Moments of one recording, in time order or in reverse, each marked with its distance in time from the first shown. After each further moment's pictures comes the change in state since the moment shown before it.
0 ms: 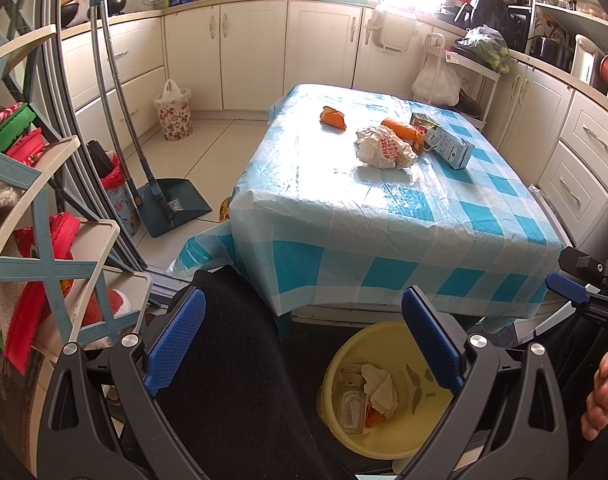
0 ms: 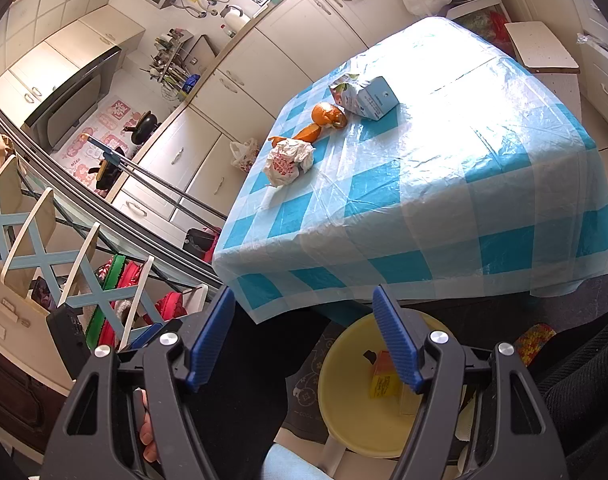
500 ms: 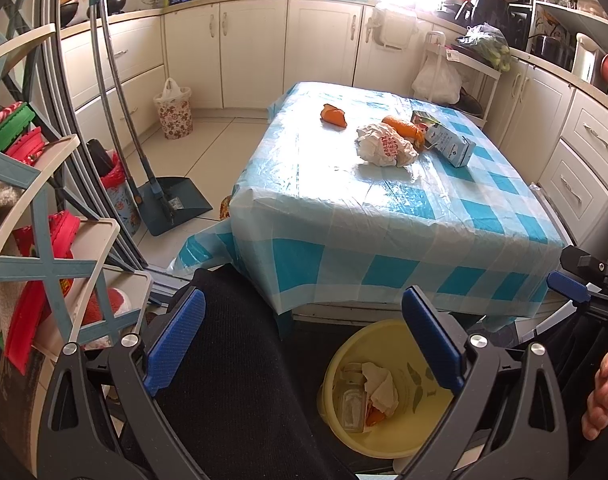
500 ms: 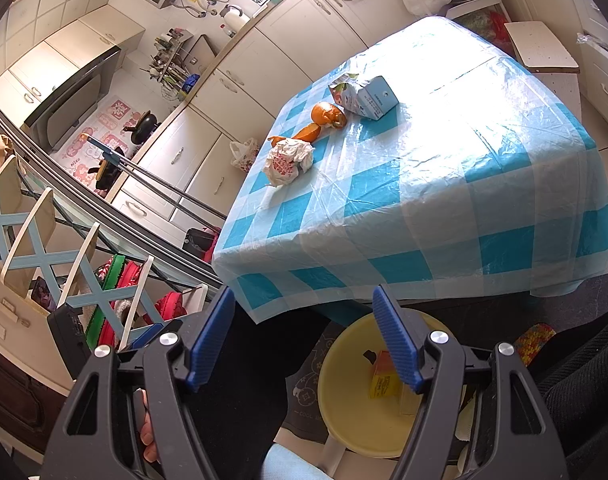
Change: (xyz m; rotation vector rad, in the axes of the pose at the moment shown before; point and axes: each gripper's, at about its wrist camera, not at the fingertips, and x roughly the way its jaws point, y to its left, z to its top) left arm 0.000 -0.001 -0.001 0.001 0.002 0.001; right arm 0.000 0.000 -0.001 0.000 -0.001 0.001
